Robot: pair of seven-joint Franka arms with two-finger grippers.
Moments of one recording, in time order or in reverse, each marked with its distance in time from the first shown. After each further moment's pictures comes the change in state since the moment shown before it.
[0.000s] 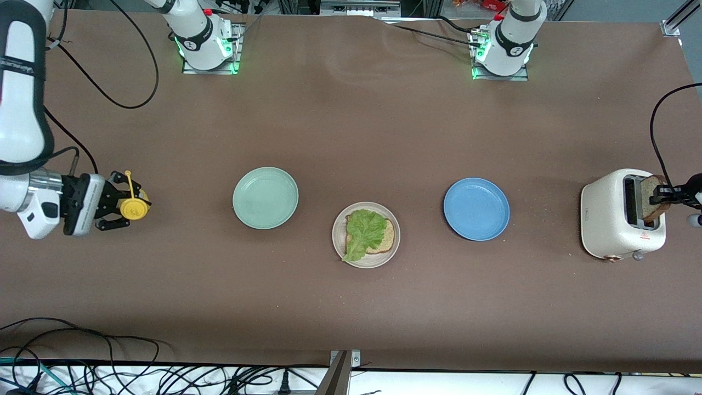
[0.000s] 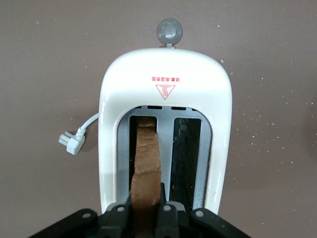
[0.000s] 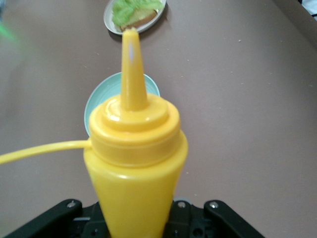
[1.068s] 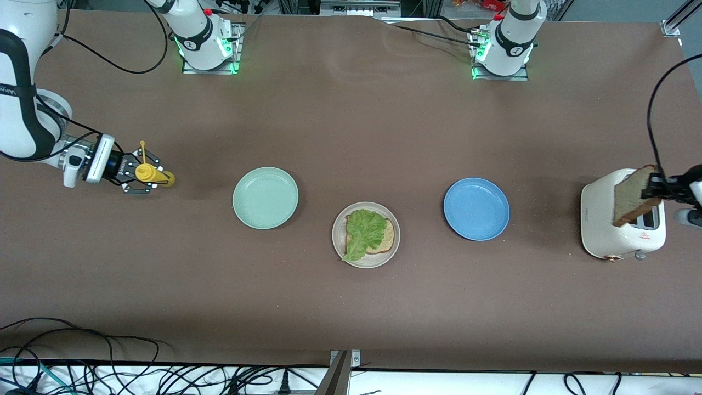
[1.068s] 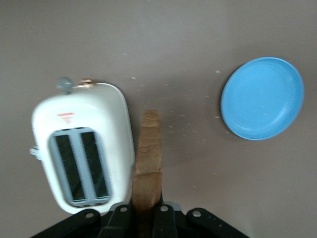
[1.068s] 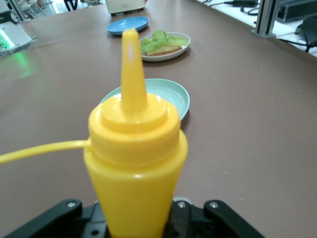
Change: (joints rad) left arm -0.208 -0.020 -0.032 0.320 -0.056 -0.452 -0.076; right arm -0.027 0.000 -0.119 -0.514 0.481 0.073 -0.773
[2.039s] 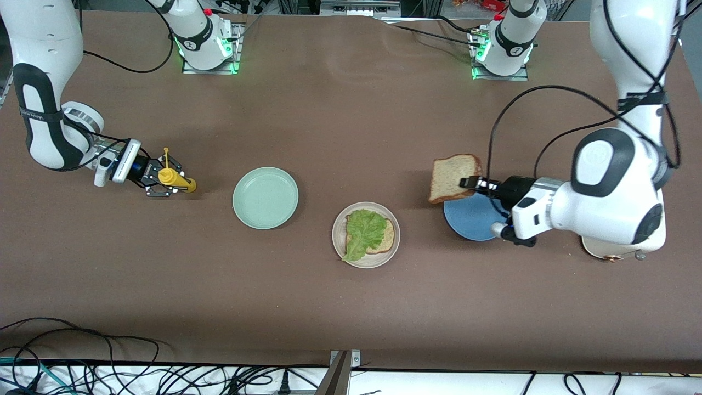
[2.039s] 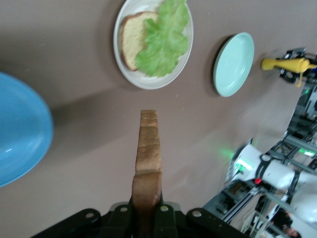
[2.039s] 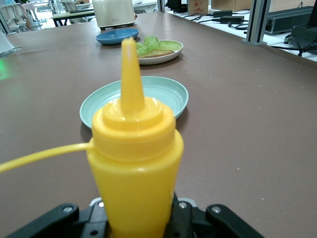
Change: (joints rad) left arm -0.315 0.199 -0.008 0.001 -0.677 -0.001 -0.325; right arm 0.003 0.129 0.021 -0.038 0.194 -0.026 -0.170
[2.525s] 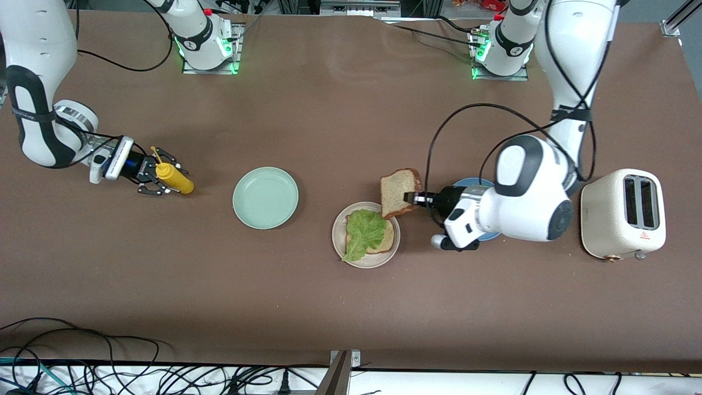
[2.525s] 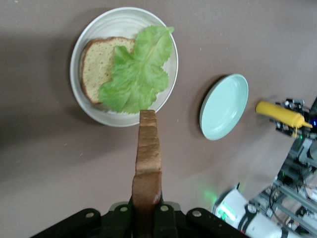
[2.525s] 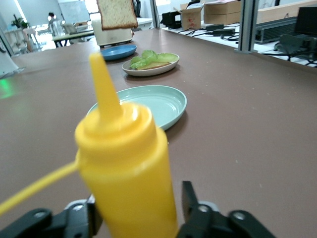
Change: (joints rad) left arm -0.161 0.071 -0.001 0.001 -0.073 0.266 -0.227; right arm -0.080 0.034 -0.007 0.001 -0.007 -0.103 -0.003
